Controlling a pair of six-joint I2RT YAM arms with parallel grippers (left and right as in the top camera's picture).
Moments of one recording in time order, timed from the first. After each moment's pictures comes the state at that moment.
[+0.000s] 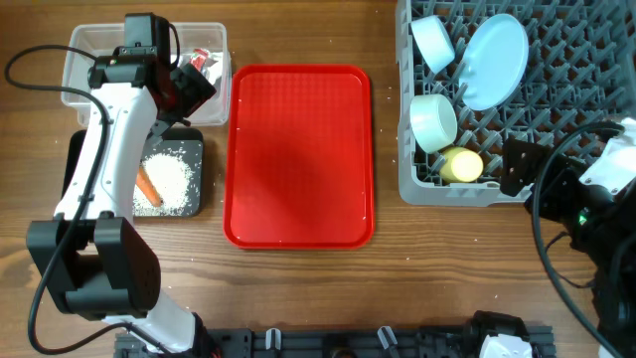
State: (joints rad) left arm 0.01 1.80 1.57 -1.01 -0.06 -0.73; right arm -0.18 0.86 1.37 -1.12 -0.24 0.28
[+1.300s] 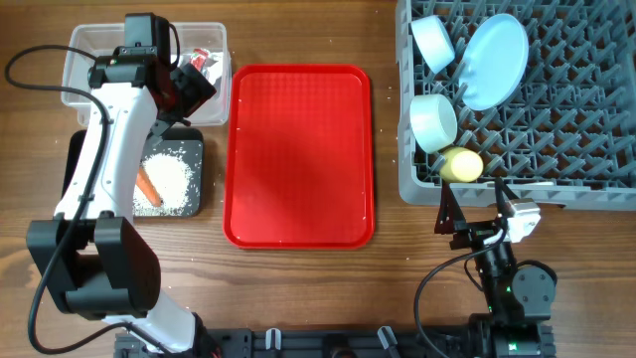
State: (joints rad) left arm 0.01 1.80 1.57 -1.01 -0.06 -0.73; right arm 0.00 0.02 0.01 0.01 -0.16 0.20
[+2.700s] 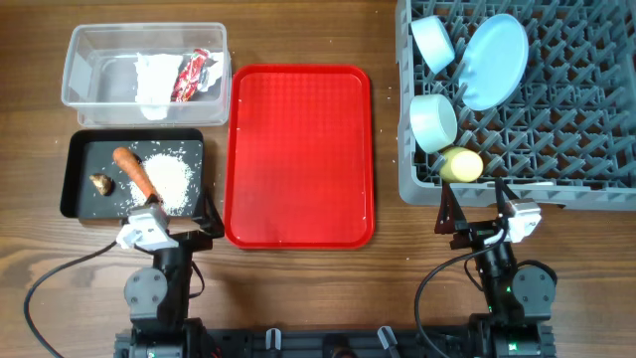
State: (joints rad) left arm 0.04 0.02 0.03 -0.09 0.00 -0.34; right arm 0.00 0.02 0.01 0.01 -0.15 0.21
